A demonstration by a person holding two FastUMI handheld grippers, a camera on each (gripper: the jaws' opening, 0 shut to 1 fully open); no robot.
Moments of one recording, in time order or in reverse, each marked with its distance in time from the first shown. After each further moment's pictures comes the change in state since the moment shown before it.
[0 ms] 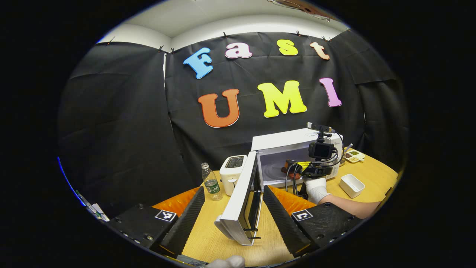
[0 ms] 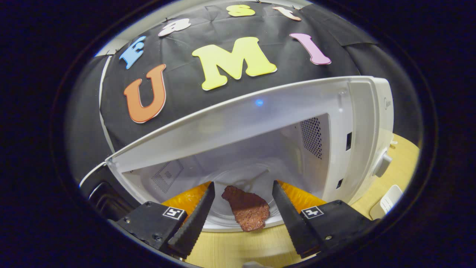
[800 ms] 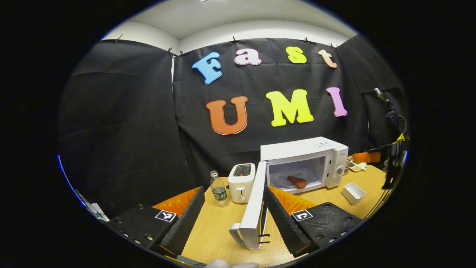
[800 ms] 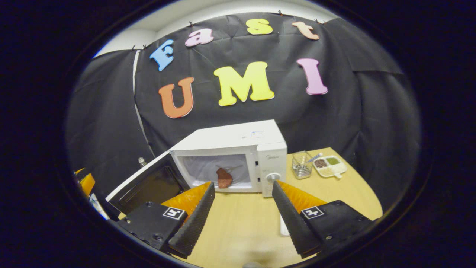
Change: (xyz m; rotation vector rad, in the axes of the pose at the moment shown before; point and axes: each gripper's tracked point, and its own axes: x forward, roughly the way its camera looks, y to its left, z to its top) left arm 0.003 0.044 0.016 -0.048 -0.039 0.042; right arm -0.290 -0.108 0.109 -0.244 0.049 0.075
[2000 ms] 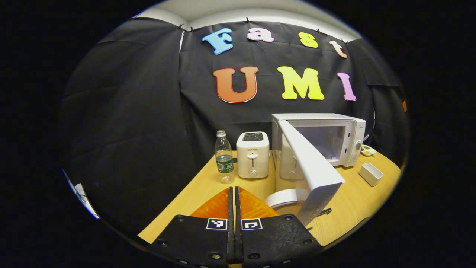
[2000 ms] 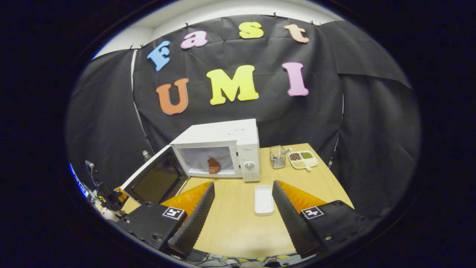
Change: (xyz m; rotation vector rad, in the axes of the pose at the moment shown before) left arm 0.064 0.023 -0.143 -0.051 0.142 -0.028; right arm -0.114 -0.038 0.001 0.019 0.111 -0.049
